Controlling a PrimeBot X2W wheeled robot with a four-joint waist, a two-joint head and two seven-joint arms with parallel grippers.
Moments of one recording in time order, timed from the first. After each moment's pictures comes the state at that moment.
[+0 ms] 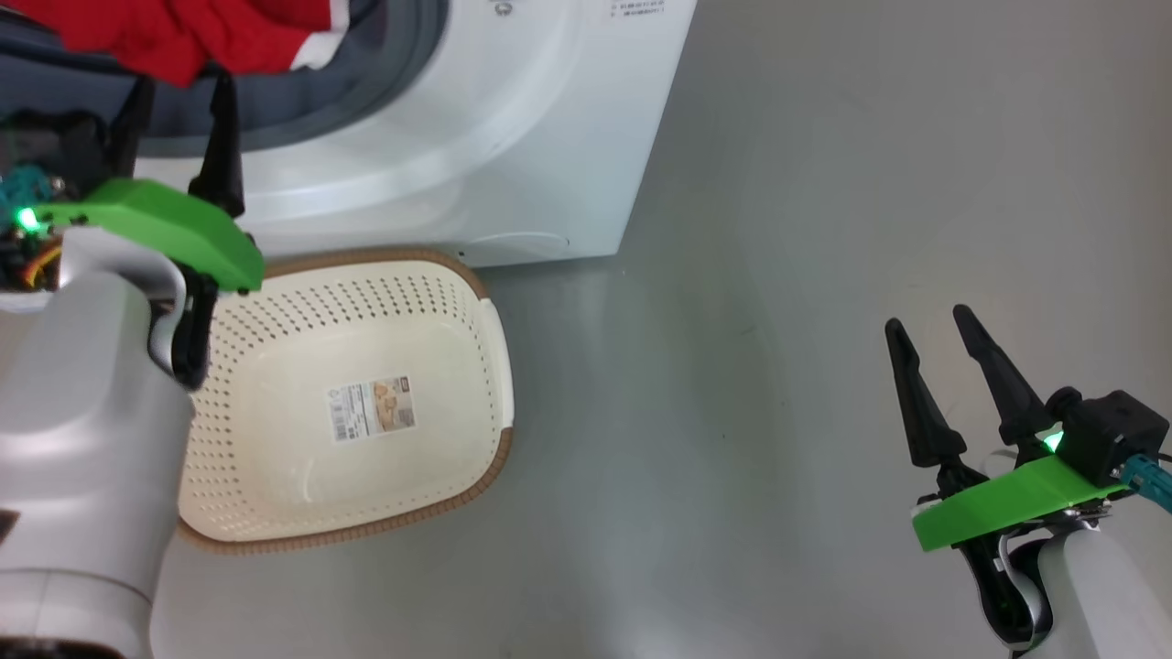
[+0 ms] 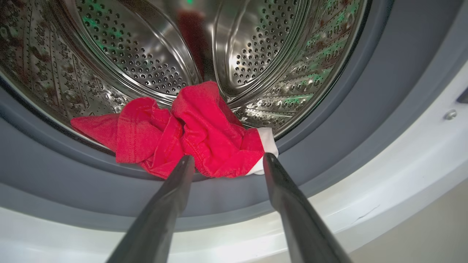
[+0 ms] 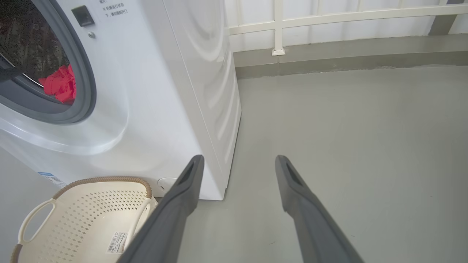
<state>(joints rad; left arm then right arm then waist) -1.03 0.19 -0.31 0.97 -0.43 -0.13 -0.26 -0.25 -0.19 0.05 0.18 0.34 0.13 -0.25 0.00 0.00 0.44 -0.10</state>
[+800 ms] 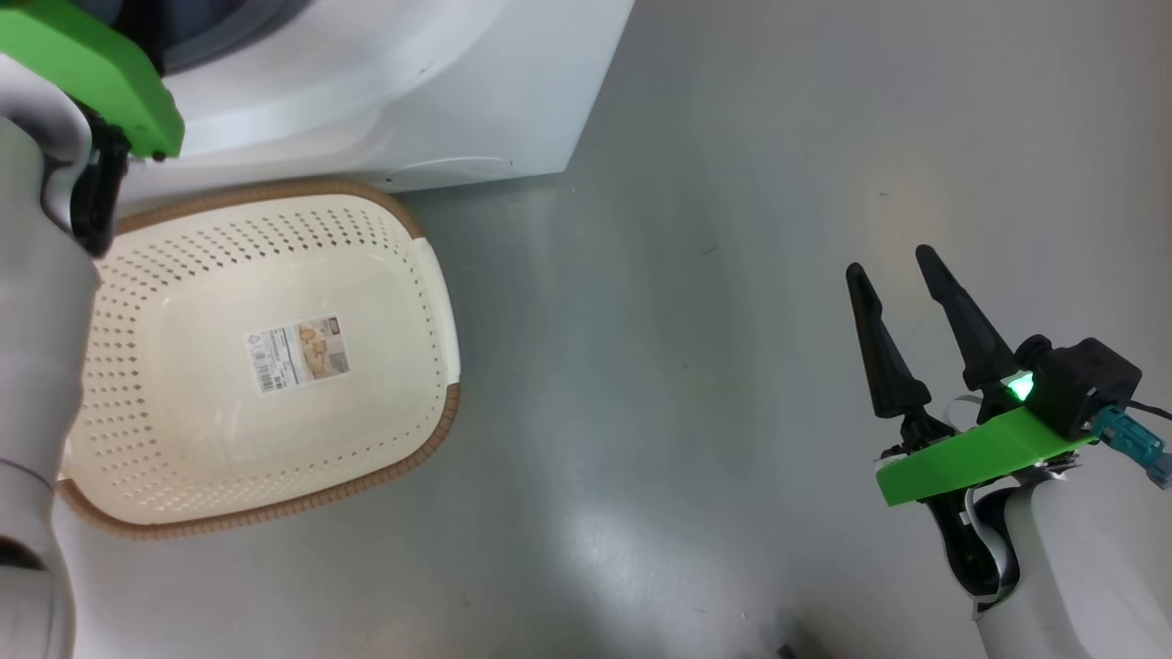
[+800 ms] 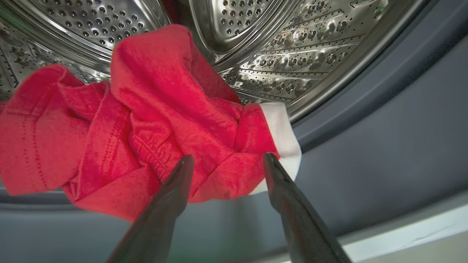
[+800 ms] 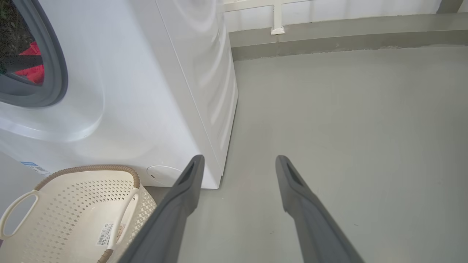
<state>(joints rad) -1.33 0.25 -0.57 1.15 -0.60 -0.13 -0.13 -0.35 -0.16 0.10 0.17 0.34 0.13 -0.25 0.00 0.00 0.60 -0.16</state>
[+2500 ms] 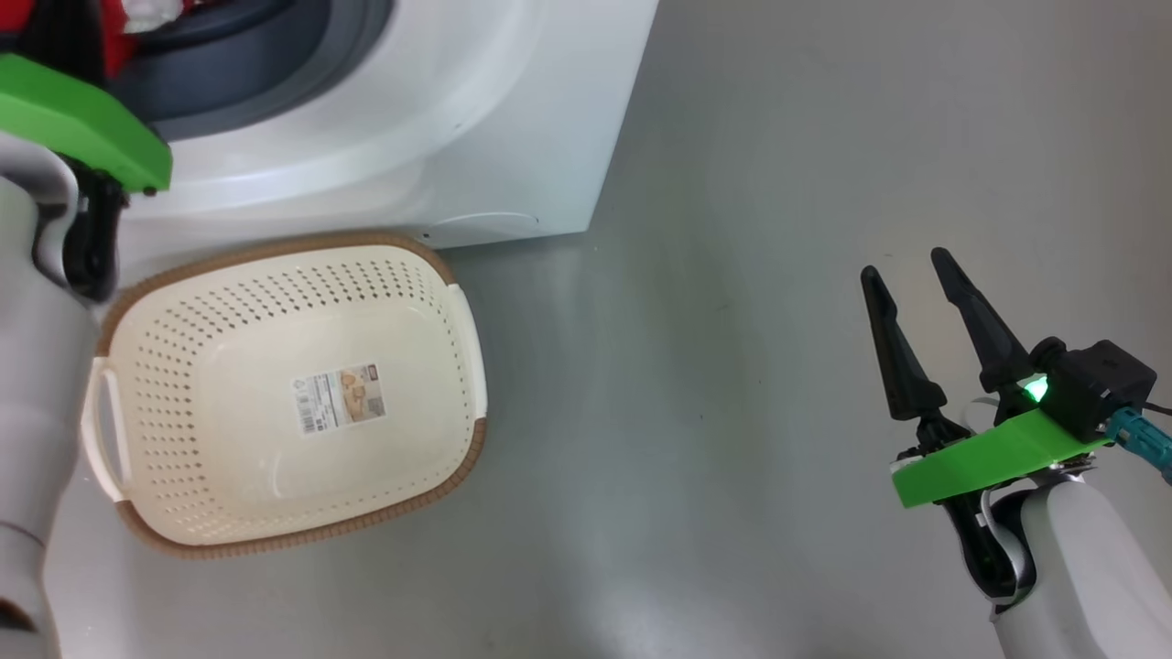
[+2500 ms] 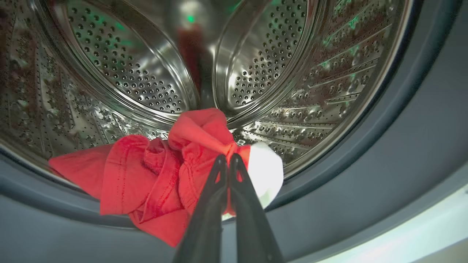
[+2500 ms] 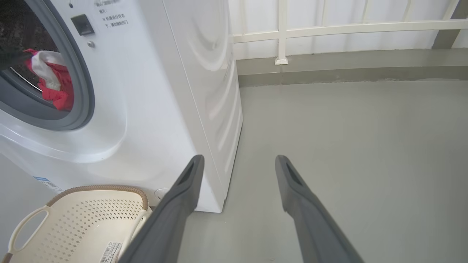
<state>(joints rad) -1.22 0.32 -0.62 1.02 -0.81 -0.13 -0.25 -0.34 -0.18 0.09 0.17 0.34 0.13 -0.25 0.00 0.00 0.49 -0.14</state>
